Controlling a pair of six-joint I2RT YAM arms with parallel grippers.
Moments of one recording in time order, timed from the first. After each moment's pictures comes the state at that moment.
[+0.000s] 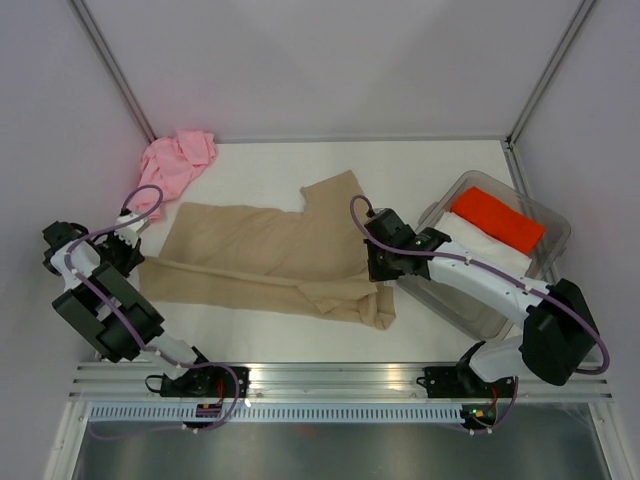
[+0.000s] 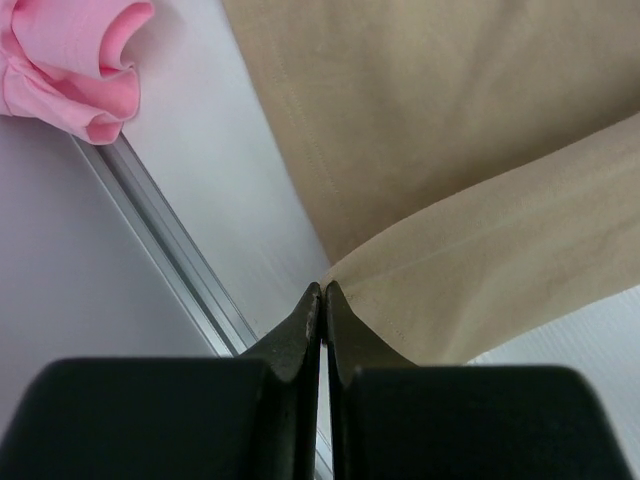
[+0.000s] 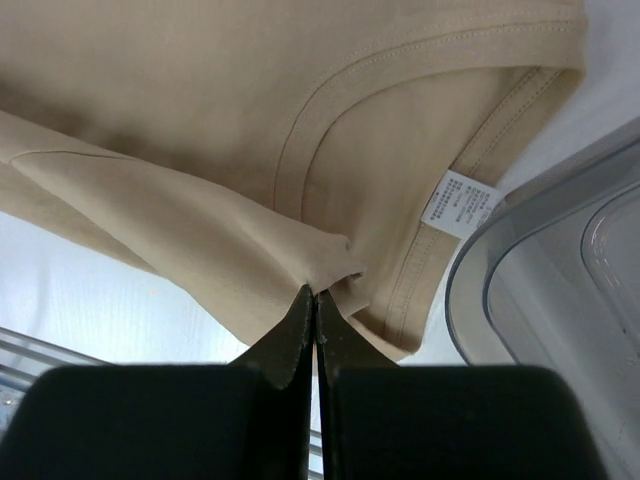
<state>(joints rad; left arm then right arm) 0.84 1.56 1.09 -0.79 0.72 1.38 0.72 1.39 1.00 -0.66 0.06 0.56</state>
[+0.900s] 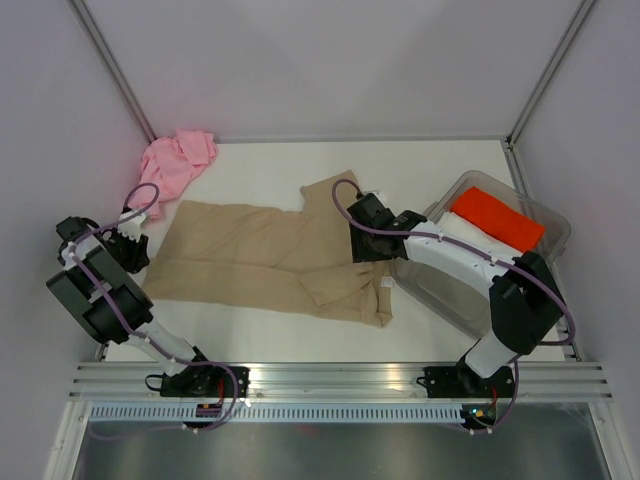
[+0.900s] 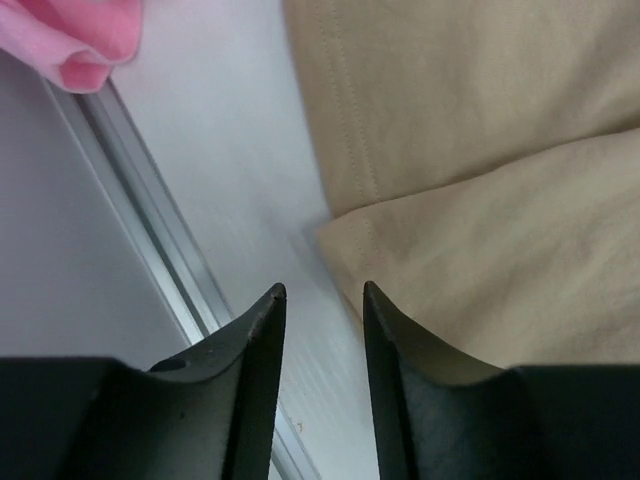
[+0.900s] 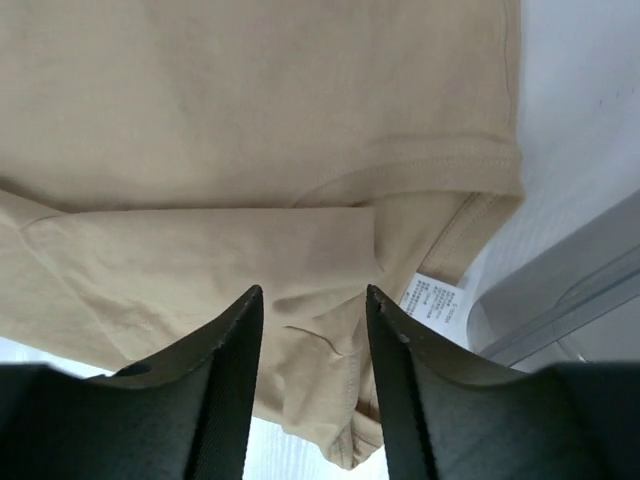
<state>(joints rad) 0.78 1.71 1.06 -0.55 0.59 1.14 0.71 1.60 1.14 -0.61 0.19 0.56</state>
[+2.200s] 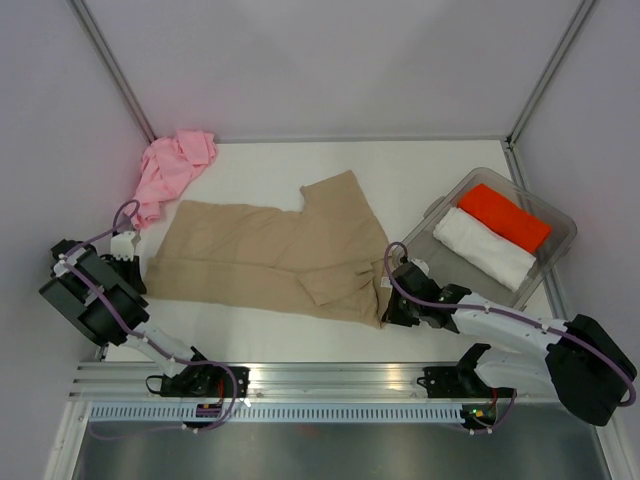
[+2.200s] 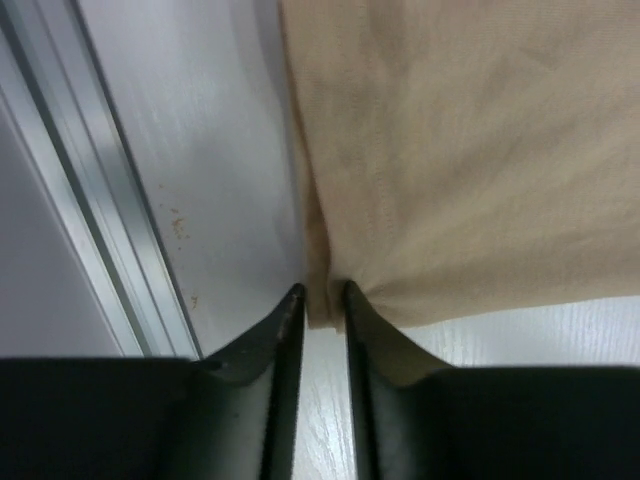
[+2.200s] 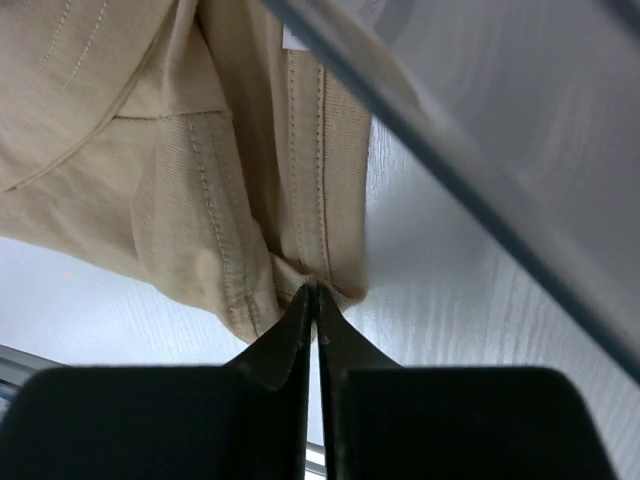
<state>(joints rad) 0.88 1.72 1.01 -0.68 0.44 0.98 0.77 1.14 0.45 -0.35 0.04 0.91</state>
